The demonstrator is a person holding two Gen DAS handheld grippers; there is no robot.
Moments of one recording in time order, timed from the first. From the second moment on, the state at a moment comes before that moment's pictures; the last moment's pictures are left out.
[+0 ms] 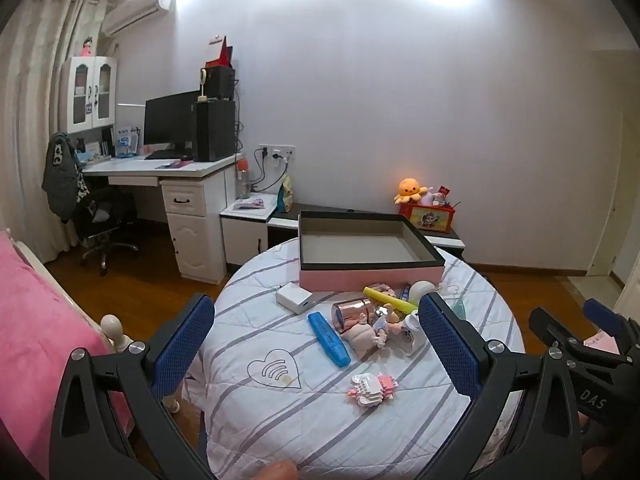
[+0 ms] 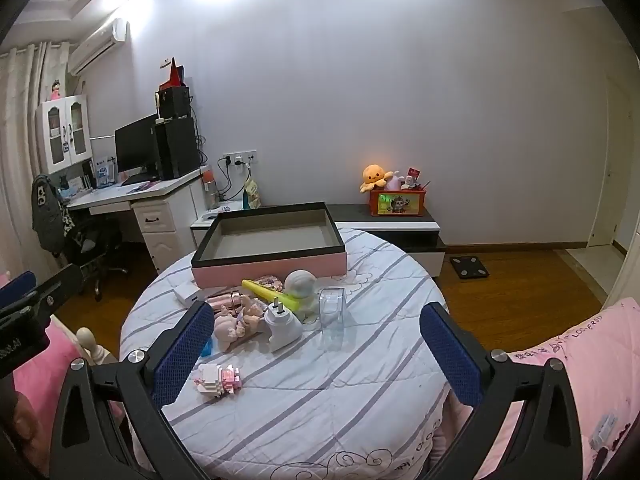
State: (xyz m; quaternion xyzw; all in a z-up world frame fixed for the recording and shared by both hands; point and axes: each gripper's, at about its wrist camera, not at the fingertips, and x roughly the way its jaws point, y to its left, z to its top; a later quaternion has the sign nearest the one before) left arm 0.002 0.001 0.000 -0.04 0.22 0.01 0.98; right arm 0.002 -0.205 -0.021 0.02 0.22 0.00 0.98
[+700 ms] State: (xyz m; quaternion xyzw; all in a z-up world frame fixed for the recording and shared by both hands) left arm -0.004 -0.007 0.003 -0.03 0.21 0.01 0.98; right arm 0.000 -0.207 -0.017 0.02 0.21 0.00 0.98
